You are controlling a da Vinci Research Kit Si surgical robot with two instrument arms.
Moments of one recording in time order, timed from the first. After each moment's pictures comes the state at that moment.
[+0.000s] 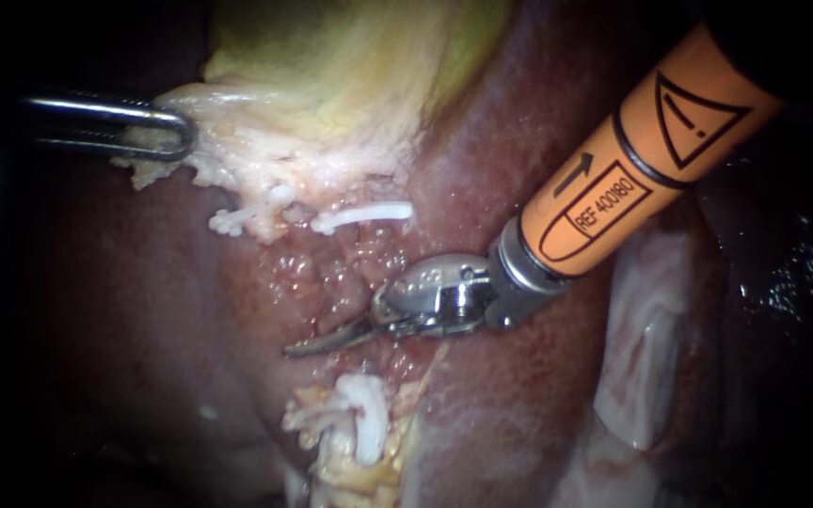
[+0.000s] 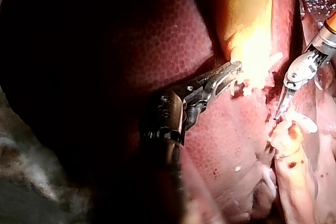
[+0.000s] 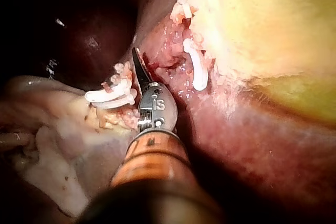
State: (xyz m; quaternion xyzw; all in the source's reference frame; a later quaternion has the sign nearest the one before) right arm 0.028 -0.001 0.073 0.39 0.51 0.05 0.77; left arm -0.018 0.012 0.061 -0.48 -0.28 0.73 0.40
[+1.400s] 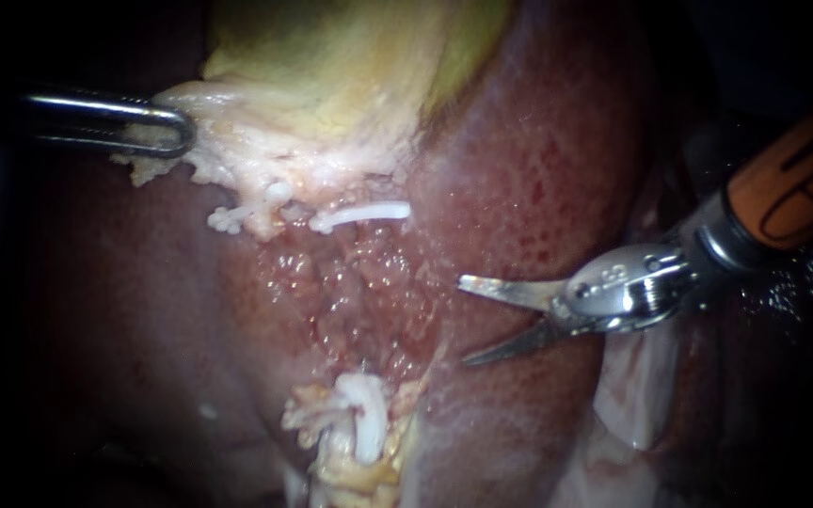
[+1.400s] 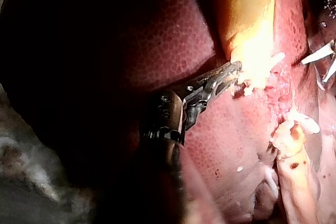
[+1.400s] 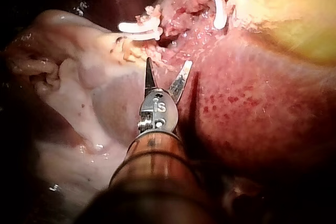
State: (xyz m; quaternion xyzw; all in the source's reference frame) right arm 0.012 0.001 0.066 0.10 0.45 0.13 0.88; left arm -0.018 0.013 0.062 -0.48 -0.28 0.73 0.40
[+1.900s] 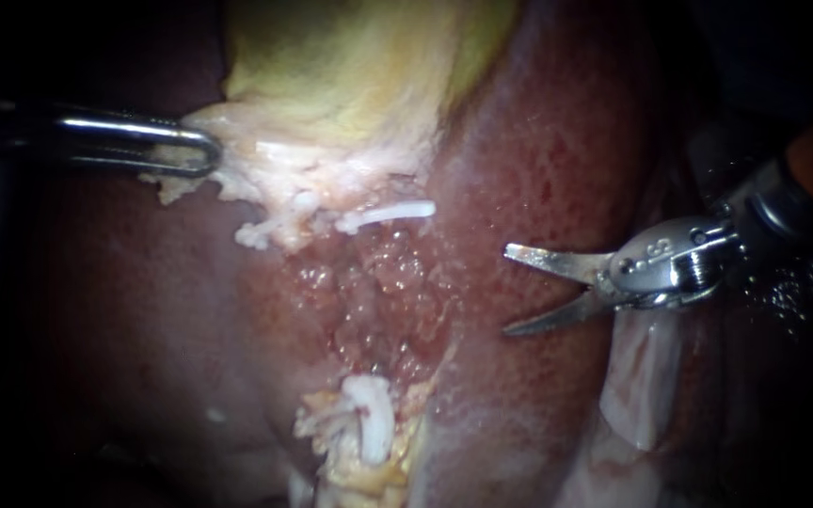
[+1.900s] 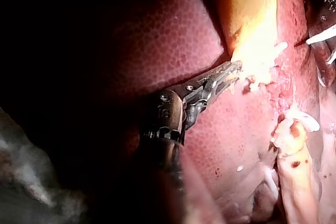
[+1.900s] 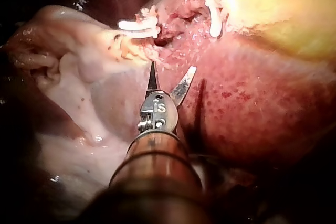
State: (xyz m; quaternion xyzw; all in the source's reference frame) right arm 0.010 0.003 0.064 0.07 0.42 0.13 0.89; left arm -0.021 0.010 0.066 -0.48 -0.28 0.73 0.39
